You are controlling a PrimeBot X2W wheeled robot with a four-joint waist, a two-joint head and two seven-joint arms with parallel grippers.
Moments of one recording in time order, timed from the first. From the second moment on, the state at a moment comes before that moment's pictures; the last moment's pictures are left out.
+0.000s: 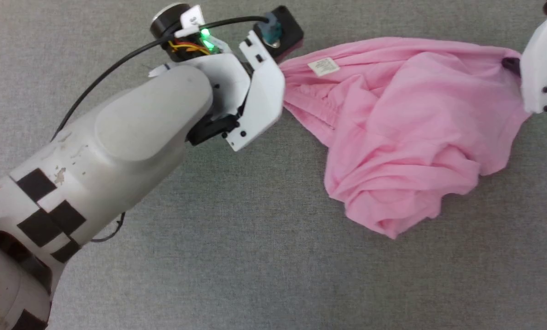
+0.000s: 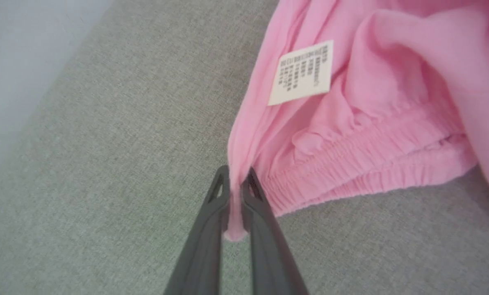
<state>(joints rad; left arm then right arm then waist) -1.33 0.40 -1.28 0.46 -0.80 -0.13 0.46 -1.12 -0.62 0.76 0.72 0.84 0.13 0.65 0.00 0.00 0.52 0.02</state>
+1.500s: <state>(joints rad) -1.95 0.38 -1.09 0.89 -0.71 -0.05 -0.21 -1.81 -0.53 0.72 0.91 0.43 0.13 -0.22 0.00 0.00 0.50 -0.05</state>
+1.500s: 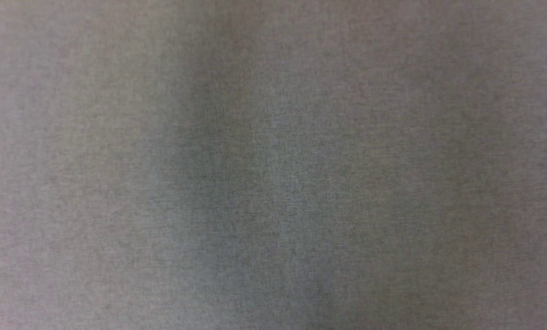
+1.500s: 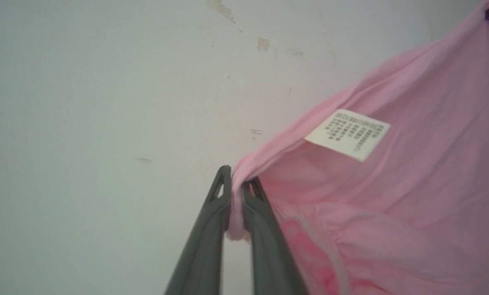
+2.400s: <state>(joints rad) -1.01 0.48 -0.94 0.56 -0.67 0.08 -0.26 -0.95 -0.53 0.73 0.47 0.39 0.13 -0.26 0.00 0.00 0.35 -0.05</state>
